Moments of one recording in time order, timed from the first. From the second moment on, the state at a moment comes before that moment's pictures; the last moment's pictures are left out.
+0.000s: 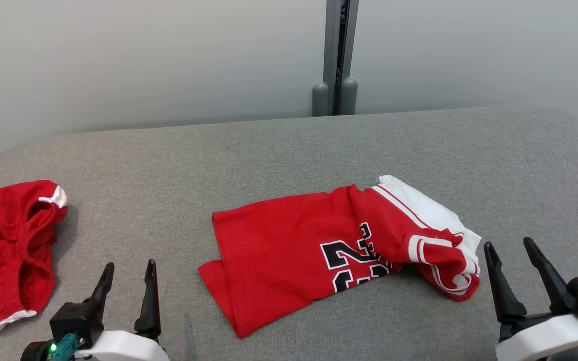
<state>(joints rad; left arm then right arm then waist) 0.06 0.21 -0.19 0.08 -0.36 0.20 -0.12 0.04 -0.14 0.02 0.04 0.25 0.13 -0.11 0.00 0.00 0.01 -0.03</state>
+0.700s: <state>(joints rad) -0.15 0.18 -0.32 0.20 -0.33 0.14 0.00 0.00 -0.13 0.05 0.02 0.25 0.13 -0.10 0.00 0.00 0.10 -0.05</state>
